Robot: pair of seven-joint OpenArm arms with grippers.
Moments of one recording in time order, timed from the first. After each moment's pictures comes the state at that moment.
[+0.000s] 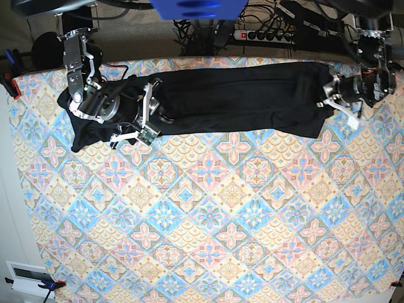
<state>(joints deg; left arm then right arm) 16.2 -30.0 -14.2 85.4 -63.5 1.4 66.8 -7.7 19.3 -5.5 111.7 24.7 41.7 -55.5</state>
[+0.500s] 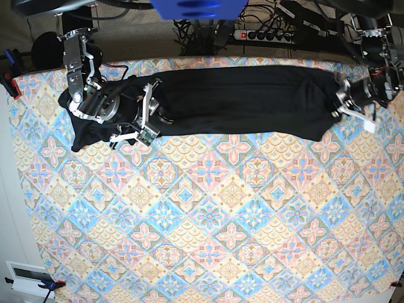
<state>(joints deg) 13.9 -29.8 -26.2 85.2 -63.3 0.8 68.2 -7.7 19.3 -5.3 111.7 24.7 41.7 -55.5</state>
